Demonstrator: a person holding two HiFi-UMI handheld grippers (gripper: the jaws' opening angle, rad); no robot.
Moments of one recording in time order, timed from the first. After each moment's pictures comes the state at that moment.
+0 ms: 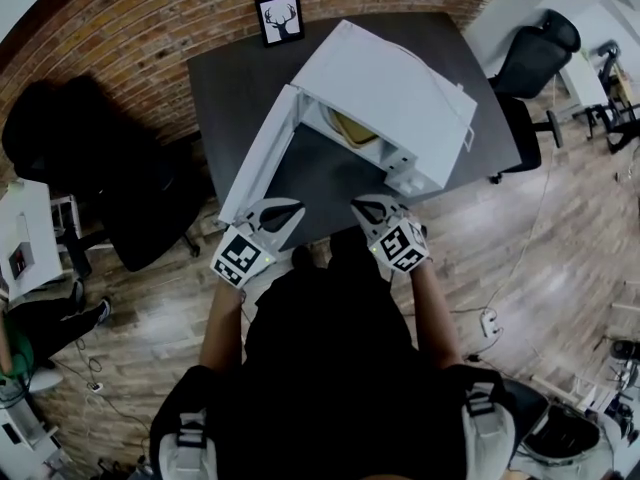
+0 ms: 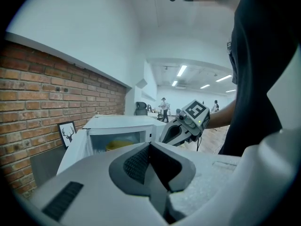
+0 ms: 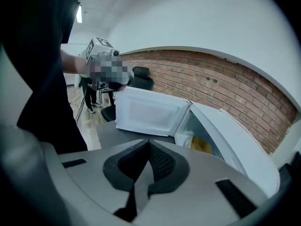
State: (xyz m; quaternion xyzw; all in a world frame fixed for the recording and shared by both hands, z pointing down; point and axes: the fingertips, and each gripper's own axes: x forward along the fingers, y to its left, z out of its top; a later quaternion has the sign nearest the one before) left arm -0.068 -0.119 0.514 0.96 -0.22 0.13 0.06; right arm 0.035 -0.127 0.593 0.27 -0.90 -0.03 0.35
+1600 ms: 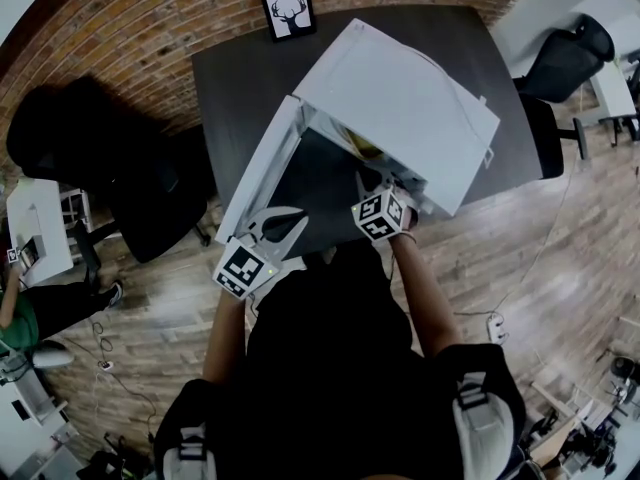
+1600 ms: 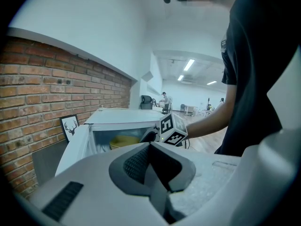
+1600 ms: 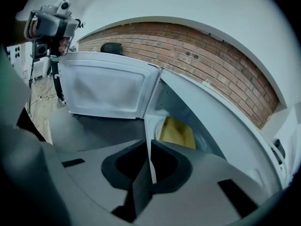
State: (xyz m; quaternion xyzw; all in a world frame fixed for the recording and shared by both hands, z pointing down) left arm -0.052 -0.163 0.526 0.95 -0.24 0.17 0.09; right arm 0.069 -0.270 0.677 0.40 -0.81 0.01 0.43
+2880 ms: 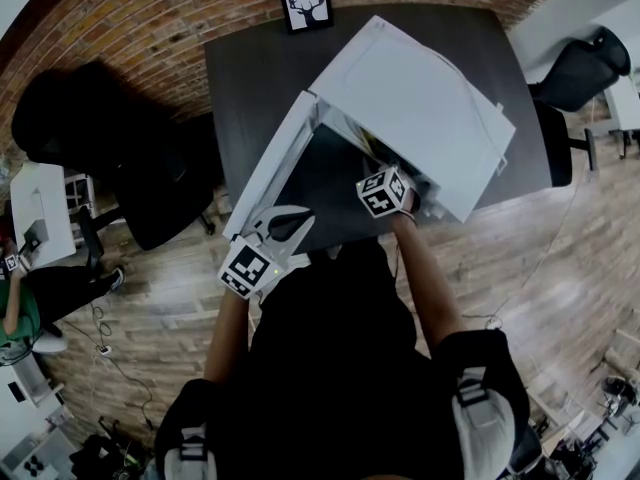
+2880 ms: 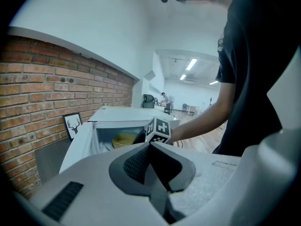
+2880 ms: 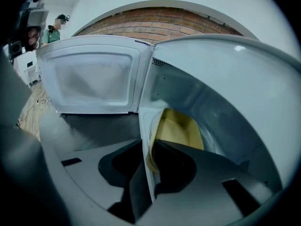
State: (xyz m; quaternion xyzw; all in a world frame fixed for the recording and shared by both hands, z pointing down) left arm -0.063 -0.166 0.530 0.95 -0.25 0.18 0.10; right arm 0.065 -0.314 0.719 0.40 -0.79 0.06 0.46
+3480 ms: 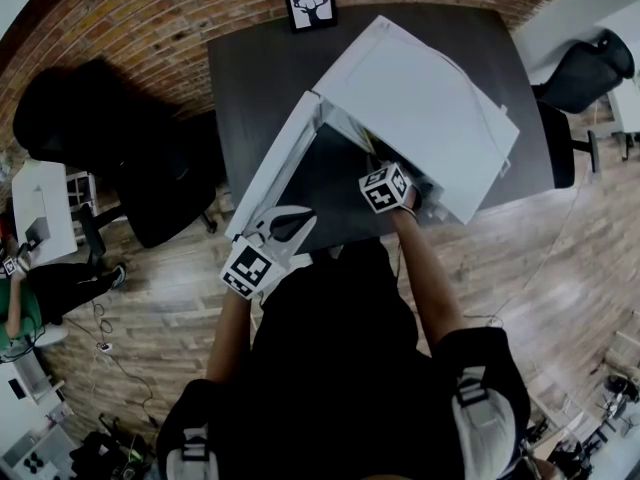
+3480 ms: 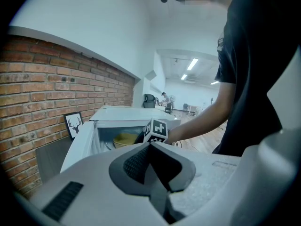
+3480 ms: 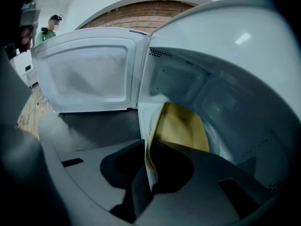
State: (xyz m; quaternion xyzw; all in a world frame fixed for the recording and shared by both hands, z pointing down) left arm -0.066 -0.167 0.532 0.94 -0.26 0.18 0.11; right arm 0.068 -0.319 0.736 0.40 -0.78 0.09 0.47
